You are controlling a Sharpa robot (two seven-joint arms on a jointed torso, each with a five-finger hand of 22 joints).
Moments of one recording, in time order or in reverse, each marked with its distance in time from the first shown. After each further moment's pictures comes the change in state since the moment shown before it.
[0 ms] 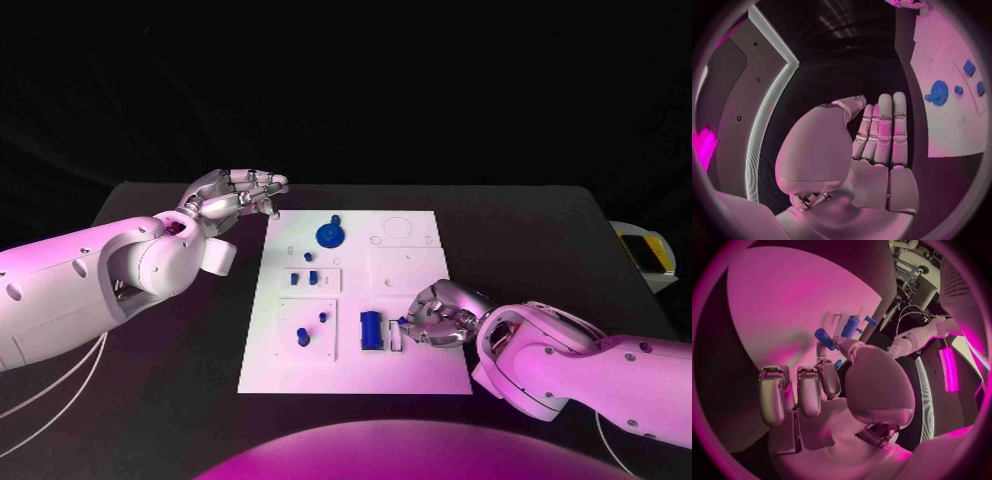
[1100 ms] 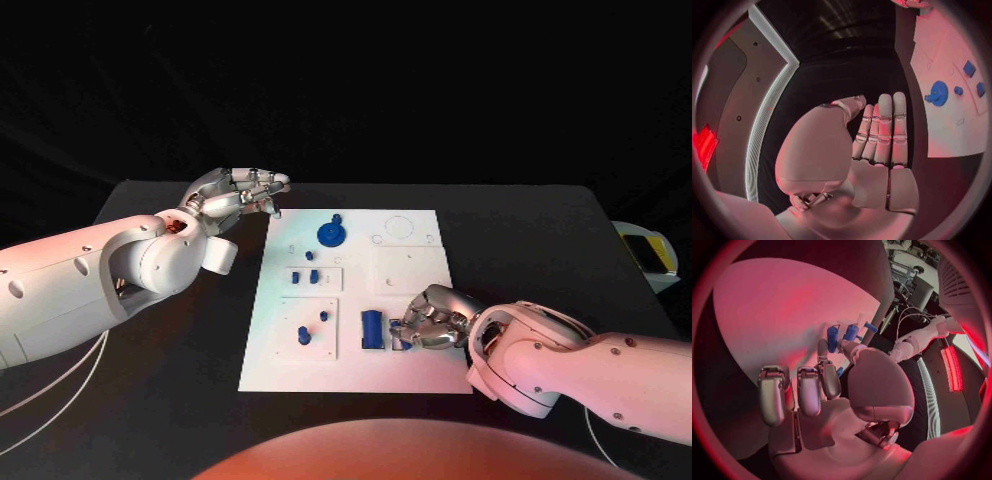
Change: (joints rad) left arm 0.000 -0.002 0.000 0.001 0.000 0.003 -0.001; left_hand 0.000 0.000 0.000 0.000 0.000 0.000 0.000 0.000 0.000 0.000 0.000 0.000 0.000 0.000 0.000 0.000 -0.001 0.000 0.000 0.000 0.000 0.000; right arm -0.002 0.039 0.001 -0.027 0.039 0.048 -0.009; right_hand -0.072 0.015 -0.051 0.049 -0.031 0.028 -0.013 0.026 0.044 0.007 -0.007 0.012 0.000 0.000 0.000 0.000 0.000 0.000 0.000 0.000 0.000 0.000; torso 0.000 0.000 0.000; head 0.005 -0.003
